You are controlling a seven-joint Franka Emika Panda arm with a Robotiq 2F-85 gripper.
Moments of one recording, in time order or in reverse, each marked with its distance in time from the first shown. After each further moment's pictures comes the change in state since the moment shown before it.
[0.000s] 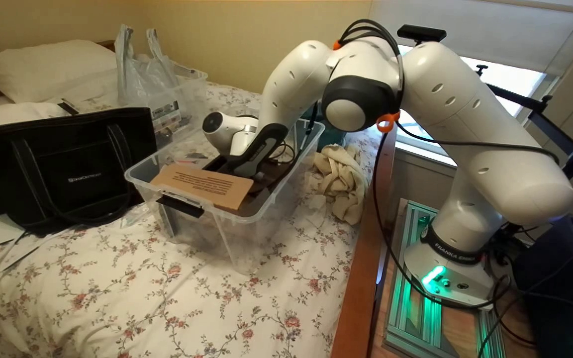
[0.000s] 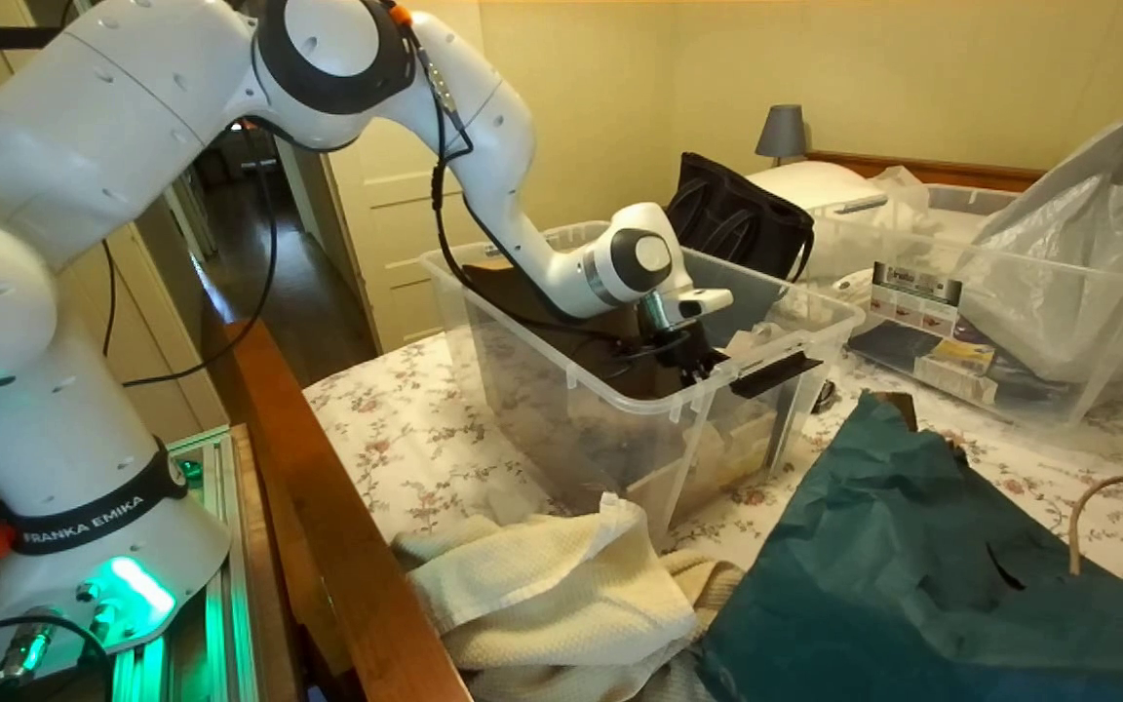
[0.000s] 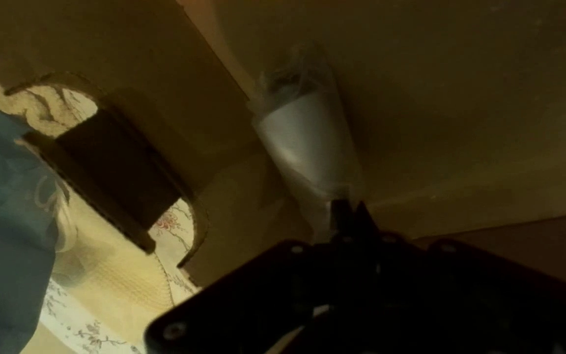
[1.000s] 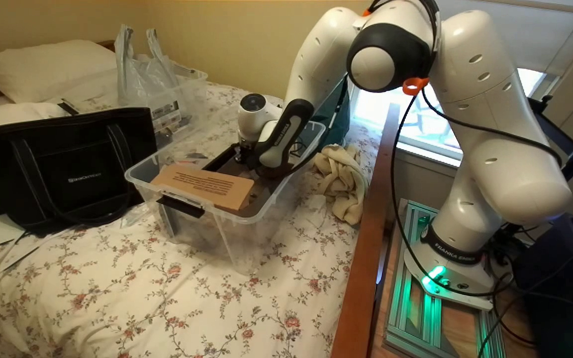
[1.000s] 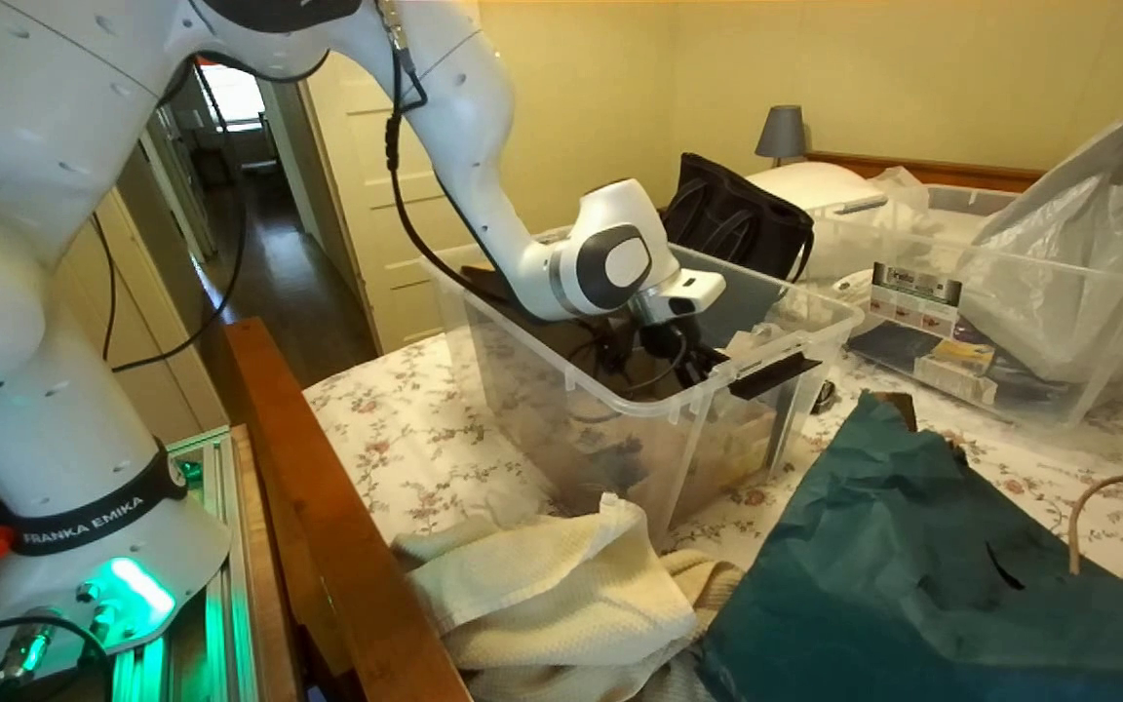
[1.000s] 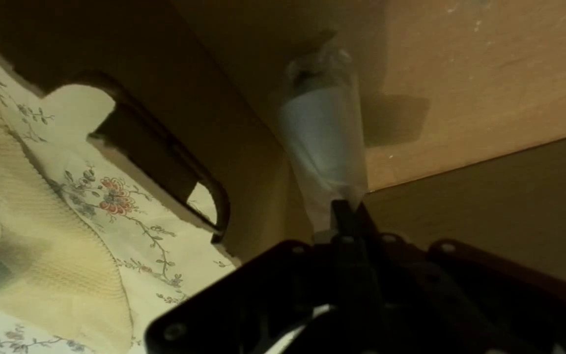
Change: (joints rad) arm -0.060 -0.236 0.013 -0.368 0.069 0.464 -0.157
